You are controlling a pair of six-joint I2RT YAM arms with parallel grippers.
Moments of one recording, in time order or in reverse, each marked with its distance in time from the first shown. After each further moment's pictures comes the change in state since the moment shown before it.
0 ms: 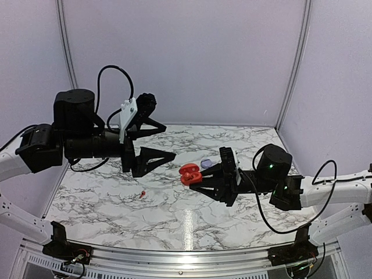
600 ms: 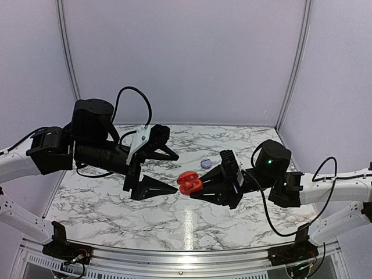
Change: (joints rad) left arm 0.007 0.021 -0.040 -0.087 0.310 0.104; right arm -0.003 0.015 0.051 -0.031 -0.213 -0.002
